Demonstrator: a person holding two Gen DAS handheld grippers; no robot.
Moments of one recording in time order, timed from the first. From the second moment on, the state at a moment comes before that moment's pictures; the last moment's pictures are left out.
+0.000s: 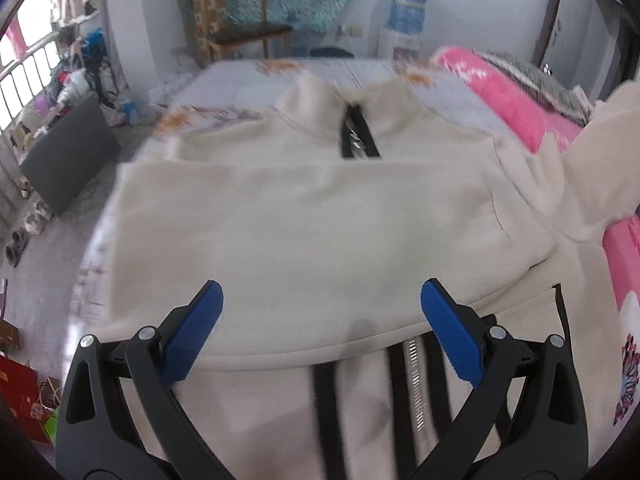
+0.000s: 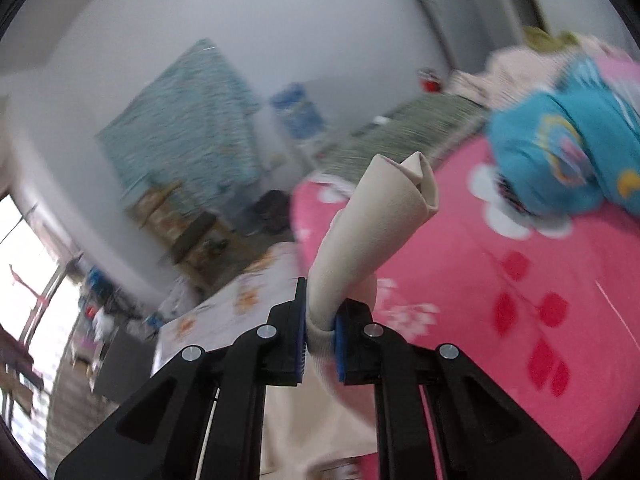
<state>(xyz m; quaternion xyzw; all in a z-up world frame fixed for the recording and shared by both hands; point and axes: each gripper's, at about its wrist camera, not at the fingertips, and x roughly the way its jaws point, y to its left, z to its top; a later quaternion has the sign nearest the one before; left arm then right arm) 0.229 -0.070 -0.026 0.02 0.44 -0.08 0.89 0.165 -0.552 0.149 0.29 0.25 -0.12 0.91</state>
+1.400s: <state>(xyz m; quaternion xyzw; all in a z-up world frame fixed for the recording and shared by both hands) 0.239 0.048 -0.048 -0.10 0.46 -0.10 0.88 0.178 -0.377 -0.009 0.19 0.44 -0.05 0.87</state>
